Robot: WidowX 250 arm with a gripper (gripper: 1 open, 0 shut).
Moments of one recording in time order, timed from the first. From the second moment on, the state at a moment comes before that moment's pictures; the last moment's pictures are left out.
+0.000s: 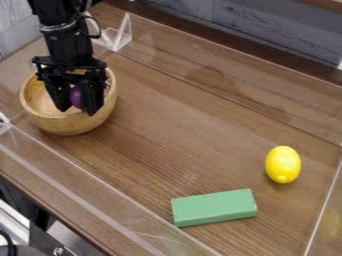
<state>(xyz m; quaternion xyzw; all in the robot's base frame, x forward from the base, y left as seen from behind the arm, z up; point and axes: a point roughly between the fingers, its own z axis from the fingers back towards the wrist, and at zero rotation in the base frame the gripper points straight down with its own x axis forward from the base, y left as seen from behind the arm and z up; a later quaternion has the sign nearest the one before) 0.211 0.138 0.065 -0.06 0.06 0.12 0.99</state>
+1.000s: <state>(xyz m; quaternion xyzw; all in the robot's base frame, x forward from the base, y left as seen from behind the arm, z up) 0.218 0.143 0.054 -0.06 0.06 0.13 0.99</state>
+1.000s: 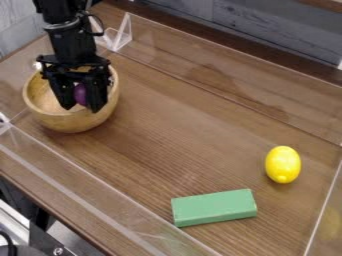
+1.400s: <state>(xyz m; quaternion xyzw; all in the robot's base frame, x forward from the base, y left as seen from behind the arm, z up) 0.220 0.142 0.050 -0.06 0.06 0.13 0.99</state>
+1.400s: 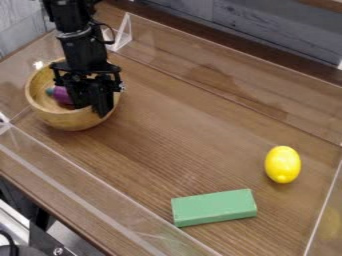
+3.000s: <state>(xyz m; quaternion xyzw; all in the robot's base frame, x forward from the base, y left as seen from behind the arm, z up) 0.223 0.146 0.056 -0.06 0.07 0.16 0.98</state>
